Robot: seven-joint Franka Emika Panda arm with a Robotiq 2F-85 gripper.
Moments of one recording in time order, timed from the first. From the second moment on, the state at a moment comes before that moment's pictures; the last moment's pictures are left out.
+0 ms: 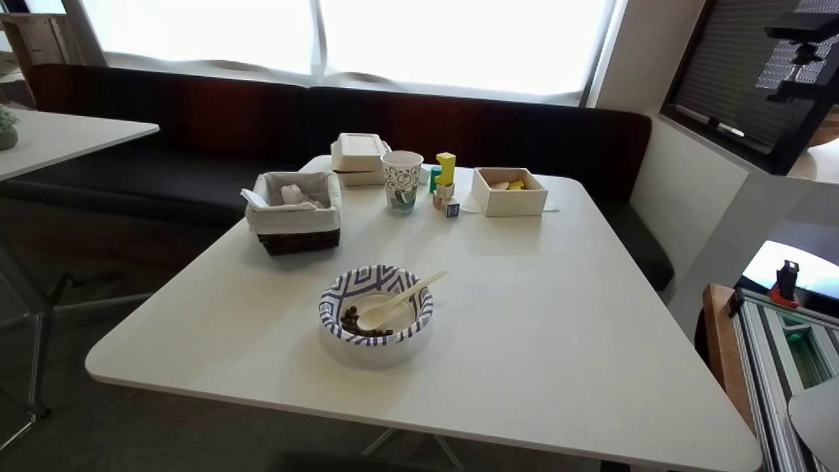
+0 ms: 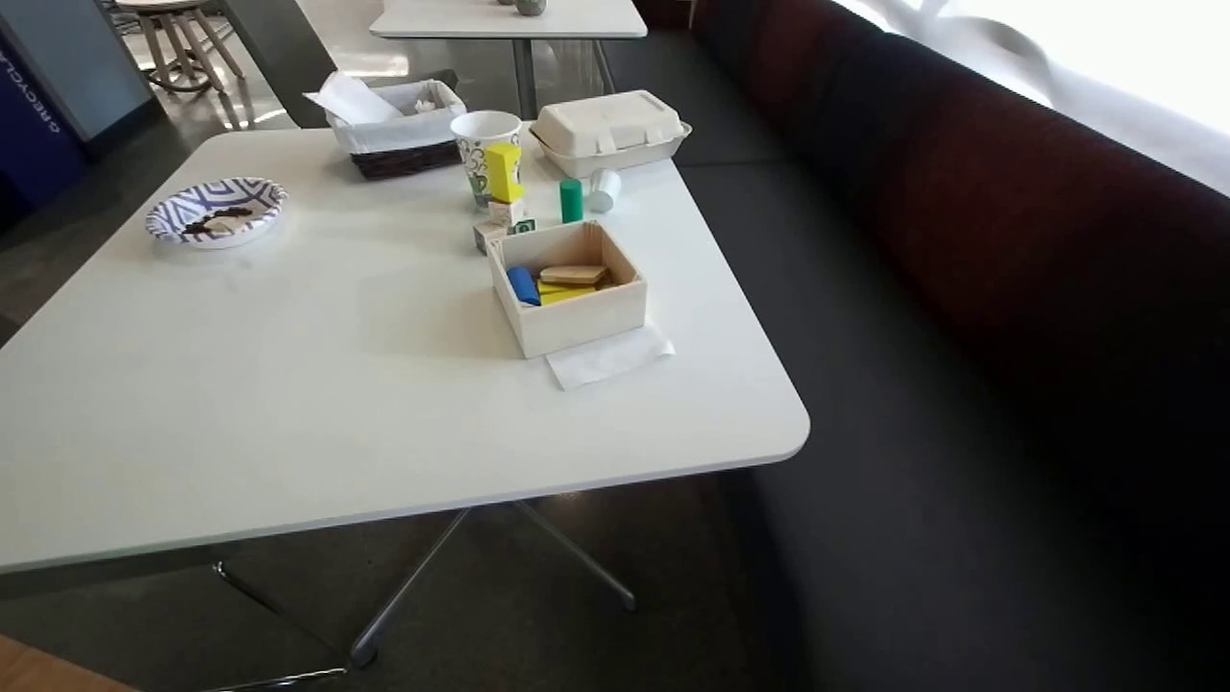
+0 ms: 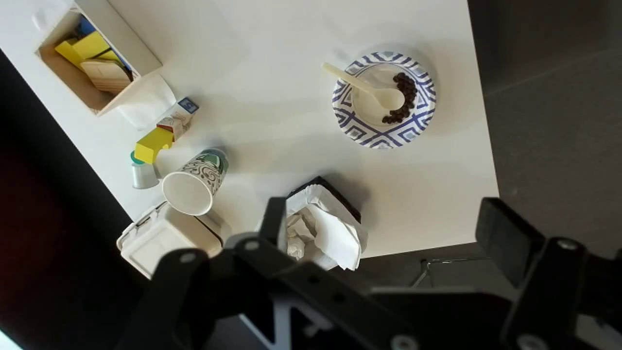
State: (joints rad) arm 0.04 -0.52 0.30 -2.27 -0.12 1.95 0.24
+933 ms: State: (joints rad) arm 0.04 -0.51 0.29 -2.27 -0.12 1.95 0.29
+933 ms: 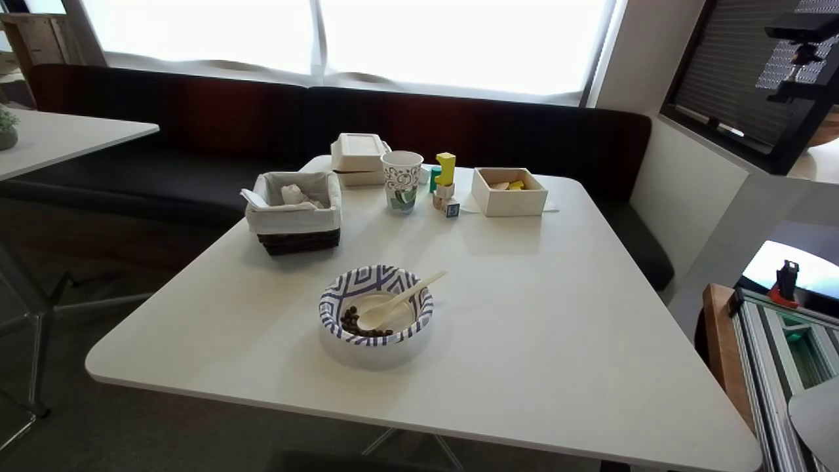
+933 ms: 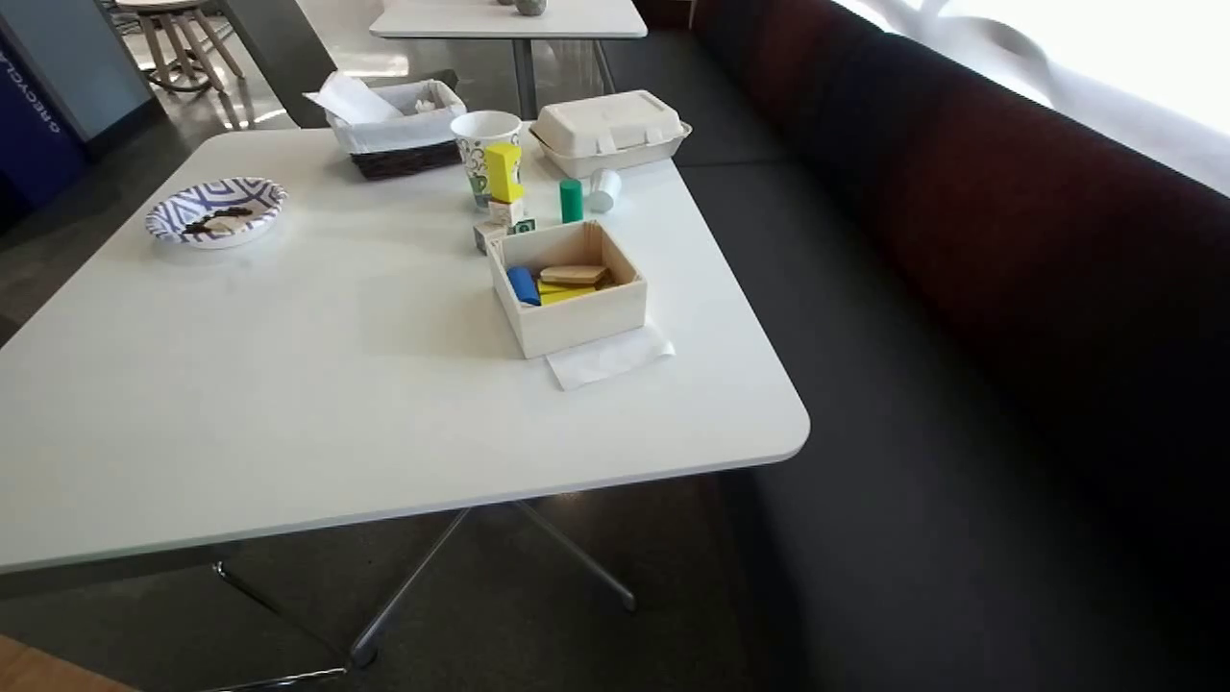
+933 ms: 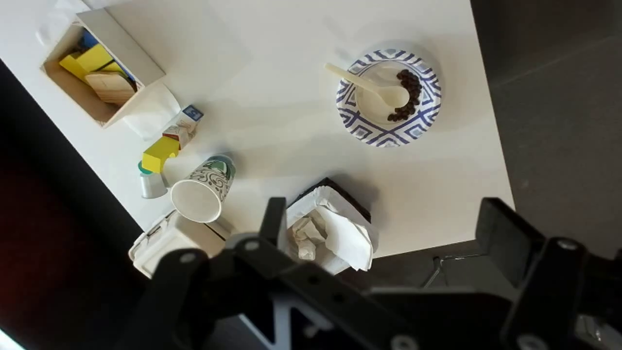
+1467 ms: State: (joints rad) arm -0.04 -0.28 0.21 -2.27 -0.12 2.25 0.58
